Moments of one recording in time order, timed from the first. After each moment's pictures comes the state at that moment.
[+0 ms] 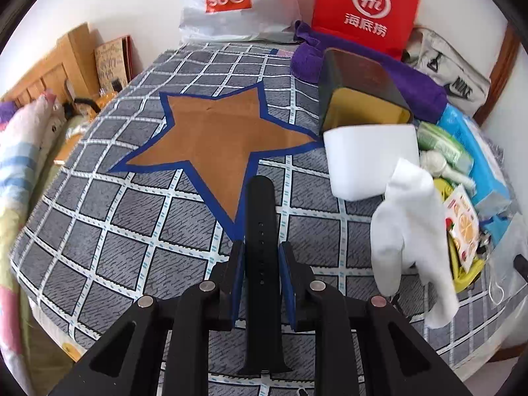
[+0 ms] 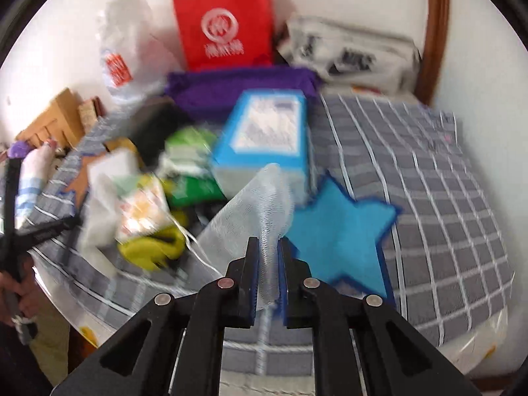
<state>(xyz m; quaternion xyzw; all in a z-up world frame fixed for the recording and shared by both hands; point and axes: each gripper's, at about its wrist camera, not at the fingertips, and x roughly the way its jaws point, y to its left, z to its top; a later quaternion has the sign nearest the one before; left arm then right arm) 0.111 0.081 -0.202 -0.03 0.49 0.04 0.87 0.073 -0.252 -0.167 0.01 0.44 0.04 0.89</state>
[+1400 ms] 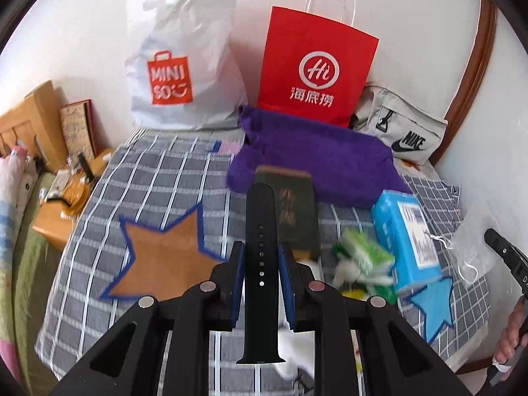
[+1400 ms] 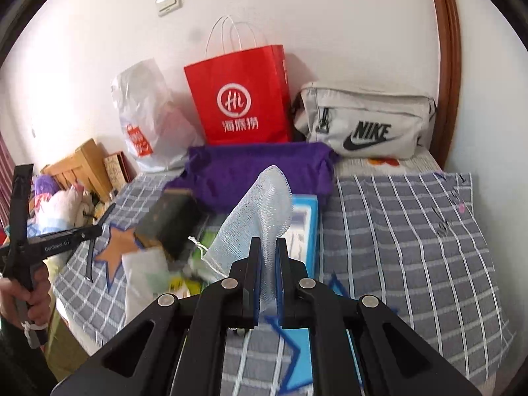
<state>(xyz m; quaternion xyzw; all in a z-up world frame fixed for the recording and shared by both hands) 0.184 0.057 -0.087 -0.06 0.42 -0.04 0.90 0.137 -0.269 -0.071 0.05 0.34 0.09 0.93</state>
